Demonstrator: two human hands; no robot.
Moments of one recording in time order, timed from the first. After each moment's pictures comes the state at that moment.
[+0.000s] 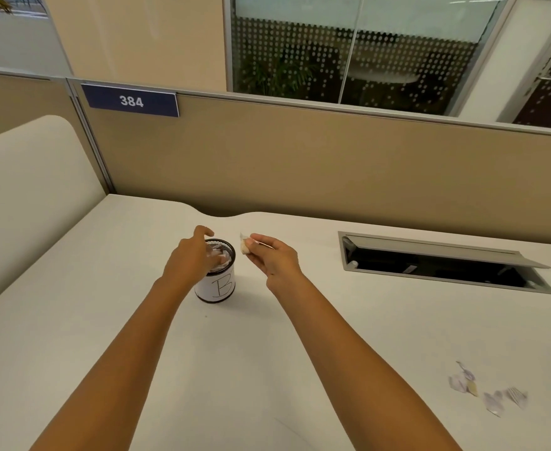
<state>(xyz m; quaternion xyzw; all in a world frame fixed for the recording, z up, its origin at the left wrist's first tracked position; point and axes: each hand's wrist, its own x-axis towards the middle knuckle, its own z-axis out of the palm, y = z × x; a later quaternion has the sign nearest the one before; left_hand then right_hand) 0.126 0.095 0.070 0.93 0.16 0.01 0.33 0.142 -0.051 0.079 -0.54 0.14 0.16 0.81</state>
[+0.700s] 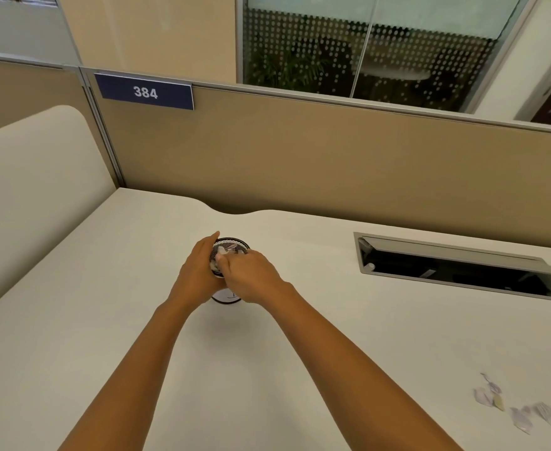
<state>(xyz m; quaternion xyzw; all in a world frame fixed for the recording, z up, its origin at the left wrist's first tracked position) 0.120 0.120 0.017 0.89 0.08 0.08 0.43 0.135 0.001 0.064 -0.94 -0.26 0.11 0.19</state>
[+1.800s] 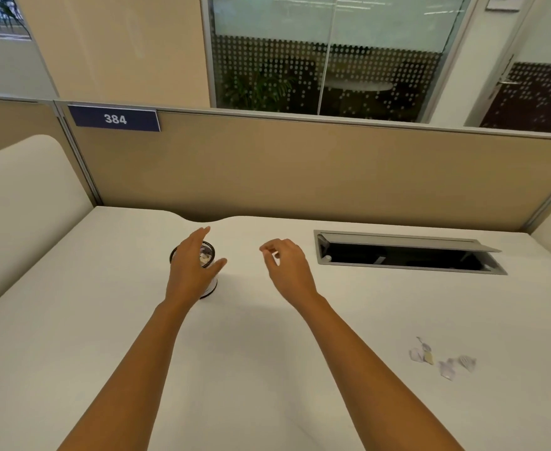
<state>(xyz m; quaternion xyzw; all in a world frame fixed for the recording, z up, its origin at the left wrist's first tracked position) 0.091 0.053 0.057 0.89 0.07 0.18 0.41 0.107 -0.135 0.074 -0.89 -0.13 -0.09 0.42</state>
